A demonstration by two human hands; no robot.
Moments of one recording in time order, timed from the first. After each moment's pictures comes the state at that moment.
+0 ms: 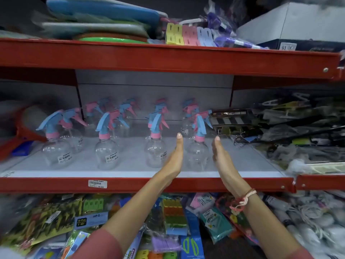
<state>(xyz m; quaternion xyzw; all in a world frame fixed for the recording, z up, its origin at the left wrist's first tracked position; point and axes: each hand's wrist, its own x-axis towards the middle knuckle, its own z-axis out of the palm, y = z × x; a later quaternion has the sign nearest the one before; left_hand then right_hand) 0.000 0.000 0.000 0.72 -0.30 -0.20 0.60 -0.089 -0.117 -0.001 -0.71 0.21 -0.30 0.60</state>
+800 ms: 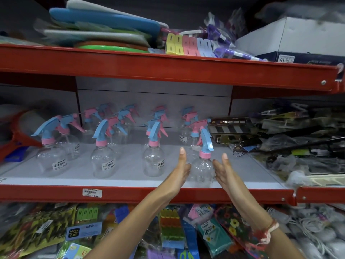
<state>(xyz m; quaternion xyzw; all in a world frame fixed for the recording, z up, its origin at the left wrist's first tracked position) -0.028 0.015 0.001 0.68 -0.34 -0.30 0.58 -0.133 -0.111 -0.006 -0.74 0.18 -0.23 0.60</state>
